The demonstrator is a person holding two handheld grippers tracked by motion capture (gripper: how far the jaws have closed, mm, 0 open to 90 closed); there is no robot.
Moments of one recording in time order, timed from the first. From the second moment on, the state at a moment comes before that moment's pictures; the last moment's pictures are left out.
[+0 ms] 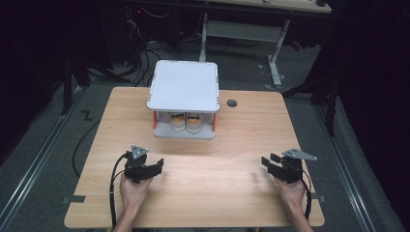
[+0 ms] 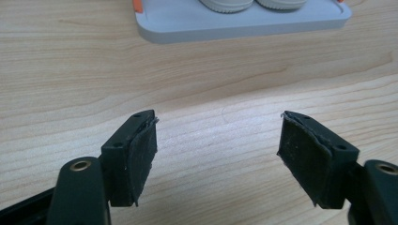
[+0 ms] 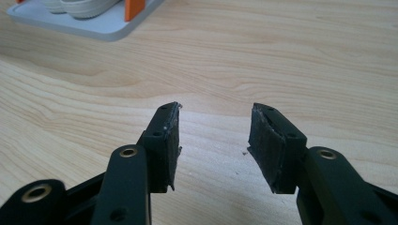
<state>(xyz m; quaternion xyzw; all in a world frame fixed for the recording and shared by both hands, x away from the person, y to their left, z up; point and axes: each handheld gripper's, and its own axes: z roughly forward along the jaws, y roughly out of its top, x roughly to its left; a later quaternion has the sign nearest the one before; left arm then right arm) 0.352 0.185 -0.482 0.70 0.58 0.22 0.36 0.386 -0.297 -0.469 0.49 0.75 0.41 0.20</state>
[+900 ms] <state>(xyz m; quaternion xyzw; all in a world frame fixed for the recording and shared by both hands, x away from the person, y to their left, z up) 0.367 0.176 -0.506 0.70 0.58 0.25 0.32 0.399 -0.293 -0.500 0.51 0.75 0.35 0.22</state>
